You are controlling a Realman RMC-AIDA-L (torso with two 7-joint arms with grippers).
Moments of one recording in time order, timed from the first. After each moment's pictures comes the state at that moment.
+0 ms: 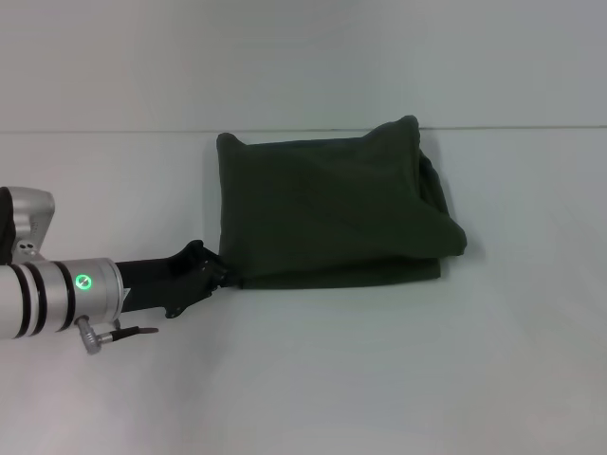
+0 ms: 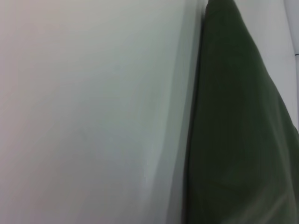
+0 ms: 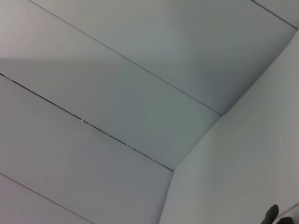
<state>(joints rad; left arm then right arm) -0.62 -2.08 0.82 0.43 1.98 1.04 -2.63 0.43 1.93 -0.40 -0.56 -1.70 -1.52 2.15</state>
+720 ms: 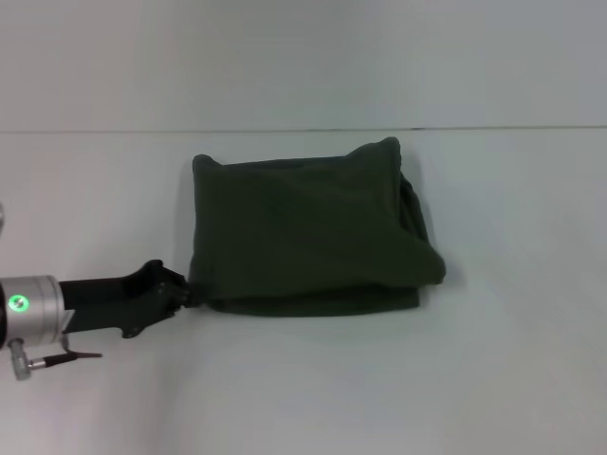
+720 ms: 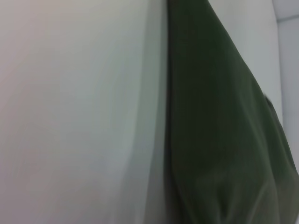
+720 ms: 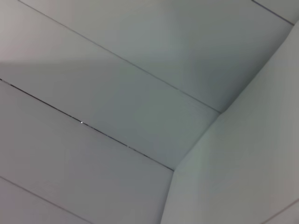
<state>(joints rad) -0.52 -2.03 0.81 0.52 2.01 1.26 -2.60 0.44 1.93 -0.40 -0.54 -1.71 -1.51 2.16</state>
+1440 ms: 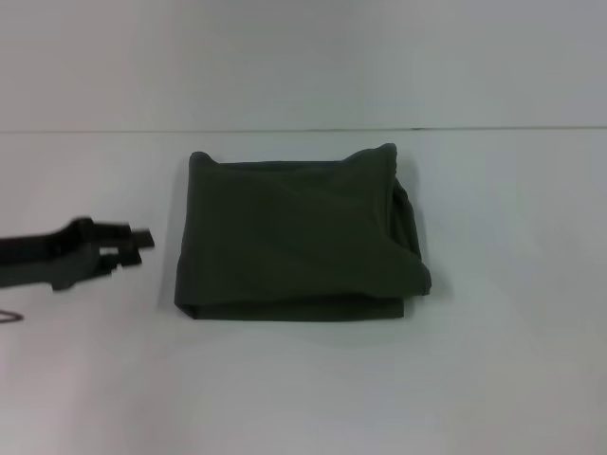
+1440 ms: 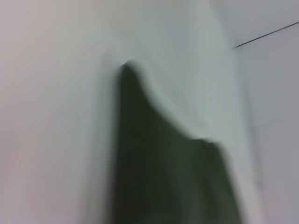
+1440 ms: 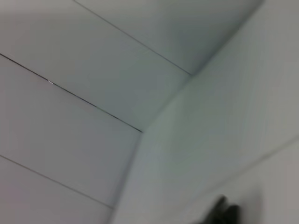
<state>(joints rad) -0.49 -1.97 0.62 0.70 2.08 1.45 -2.52 0.46 1.91 -0.43 -0.55 -1.84 -1.48 2.18</state>
